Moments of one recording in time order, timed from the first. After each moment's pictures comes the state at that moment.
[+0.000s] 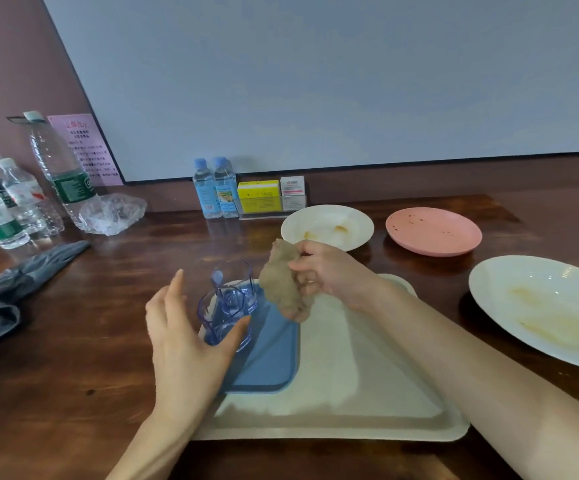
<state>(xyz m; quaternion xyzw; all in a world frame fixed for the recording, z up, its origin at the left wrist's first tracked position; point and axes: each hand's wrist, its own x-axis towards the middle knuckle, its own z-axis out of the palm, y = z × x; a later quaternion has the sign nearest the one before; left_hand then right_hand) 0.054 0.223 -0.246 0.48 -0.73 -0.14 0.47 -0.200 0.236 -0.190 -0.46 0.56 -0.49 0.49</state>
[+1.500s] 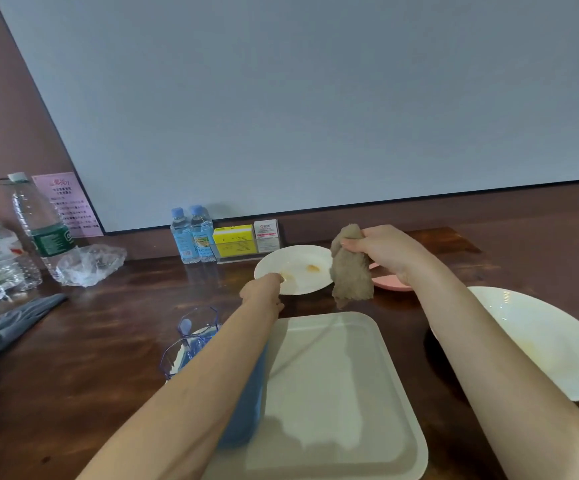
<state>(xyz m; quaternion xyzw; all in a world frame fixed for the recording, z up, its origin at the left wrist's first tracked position) -0.170 0.120 -0.202 0.59 -0.41 -0.61 0.33 -0.331 0.293 -0.117 -0.41 0.70 -0.50 0.31</state>
